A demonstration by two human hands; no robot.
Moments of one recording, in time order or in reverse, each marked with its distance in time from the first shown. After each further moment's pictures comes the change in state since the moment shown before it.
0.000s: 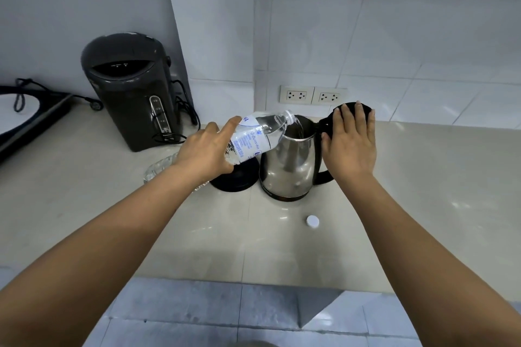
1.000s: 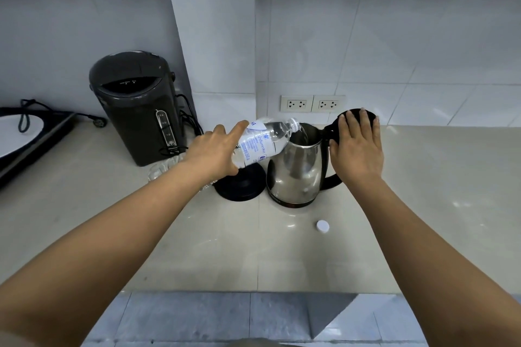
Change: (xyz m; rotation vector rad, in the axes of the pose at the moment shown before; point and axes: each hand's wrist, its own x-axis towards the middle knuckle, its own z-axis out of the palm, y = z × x) left_hand 0.009 -0.011 -0.019 0.093 -0.046 0.063; right_hand -0.003 -0.004 -0.007 -0.030 -0.060 0.040
